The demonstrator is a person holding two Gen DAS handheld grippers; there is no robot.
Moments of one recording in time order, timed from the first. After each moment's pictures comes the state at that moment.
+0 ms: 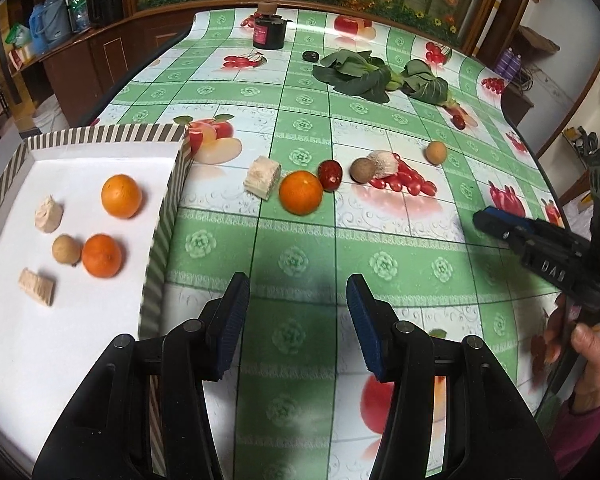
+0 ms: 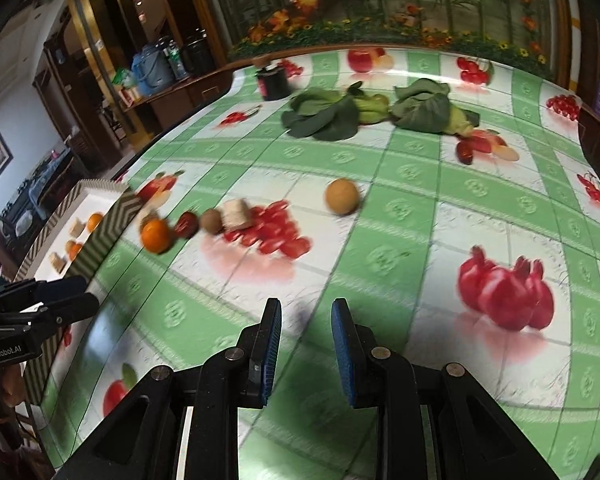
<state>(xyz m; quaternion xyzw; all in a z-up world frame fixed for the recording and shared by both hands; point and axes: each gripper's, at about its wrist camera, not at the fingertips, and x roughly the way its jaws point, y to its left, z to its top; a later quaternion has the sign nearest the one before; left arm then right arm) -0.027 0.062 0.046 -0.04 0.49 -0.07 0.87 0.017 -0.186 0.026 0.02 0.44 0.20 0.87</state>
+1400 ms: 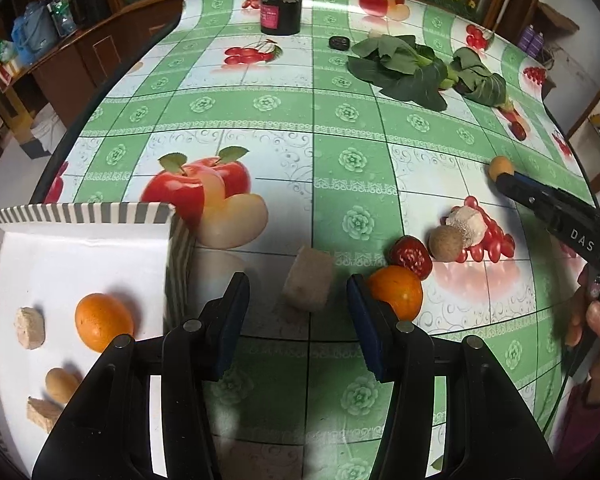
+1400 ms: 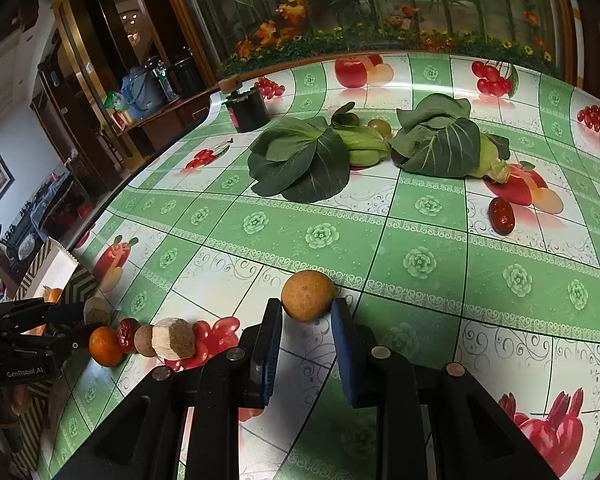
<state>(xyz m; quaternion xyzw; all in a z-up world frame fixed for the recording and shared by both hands) 0.074 0.073 0.019 0.01 0.53 -0.06 0.85 0.116 -0.175 0.011 0.04 0.42 0.21 0.88</state>
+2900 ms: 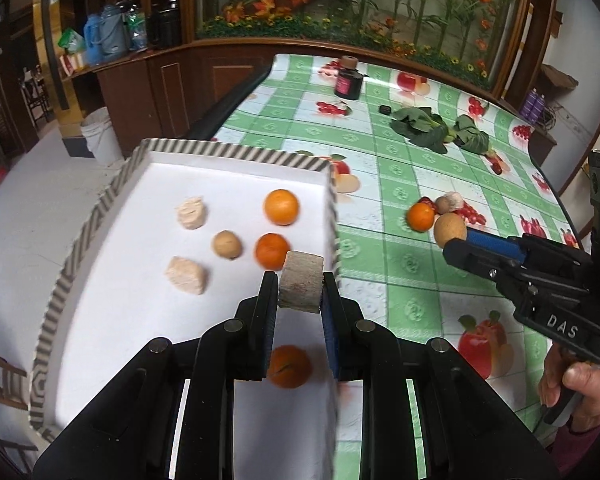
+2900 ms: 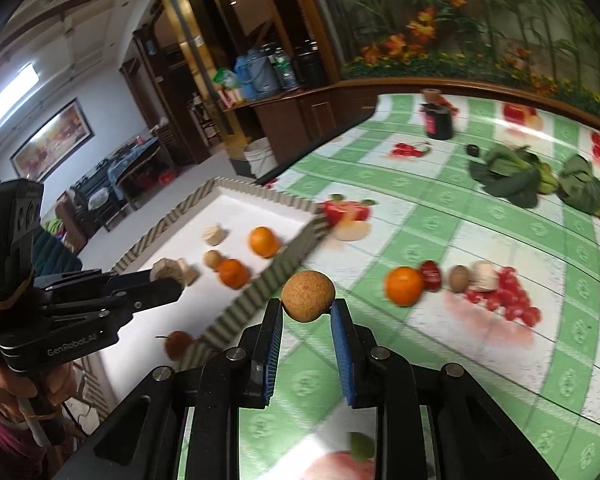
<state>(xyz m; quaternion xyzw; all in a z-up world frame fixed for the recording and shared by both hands) -0.086 0.165 0.082 -0.04 0.42 0.00 0.90 -0.032 -0.029 0.067 0.01 0.38 0.36 0.85</state>
